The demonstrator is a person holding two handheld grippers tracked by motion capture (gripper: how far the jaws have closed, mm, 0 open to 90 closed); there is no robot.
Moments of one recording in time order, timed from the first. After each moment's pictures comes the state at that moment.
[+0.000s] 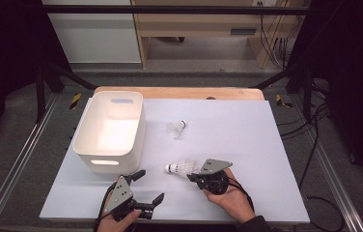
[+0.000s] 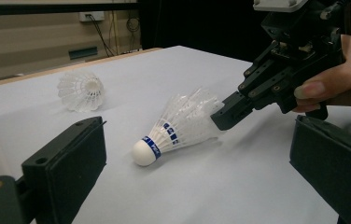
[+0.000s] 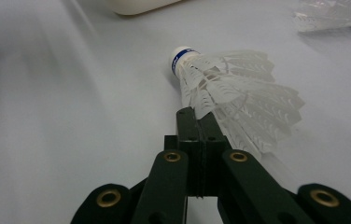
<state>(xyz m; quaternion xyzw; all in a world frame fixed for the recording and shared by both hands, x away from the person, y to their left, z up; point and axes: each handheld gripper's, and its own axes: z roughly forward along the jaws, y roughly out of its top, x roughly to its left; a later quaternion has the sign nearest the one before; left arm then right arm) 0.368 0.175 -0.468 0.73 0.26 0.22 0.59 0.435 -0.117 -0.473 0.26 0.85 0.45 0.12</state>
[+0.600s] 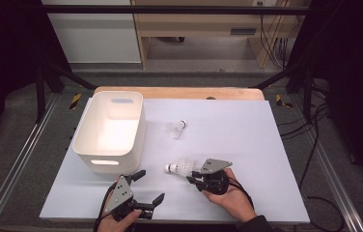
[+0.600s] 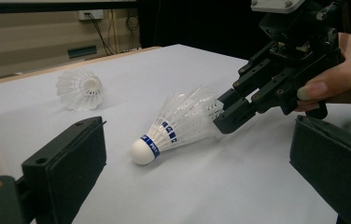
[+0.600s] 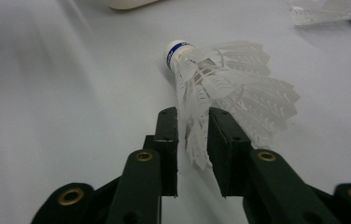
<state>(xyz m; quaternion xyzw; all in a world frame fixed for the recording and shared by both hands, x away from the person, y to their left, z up) 0.368 0.175 -0.468 0.73 0.26 0.21 0.59 0.436 -0.118 -0.475 0.26 0.85 0.44 0.12</state>
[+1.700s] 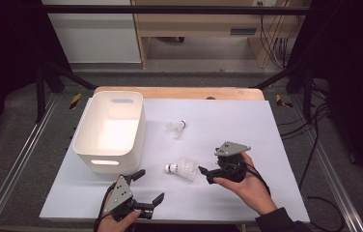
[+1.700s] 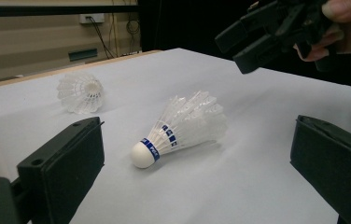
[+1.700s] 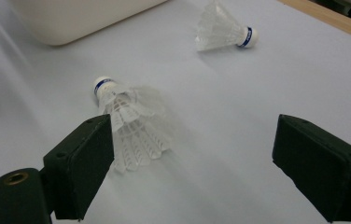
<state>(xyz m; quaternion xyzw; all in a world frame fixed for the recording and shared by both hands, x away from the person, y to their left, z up) 0.368 0.175 -0.468 0.72 0.26 0.21 0.60 0.449 -0.152 -0.415 0.33 0.83 0.41 0.19</state>
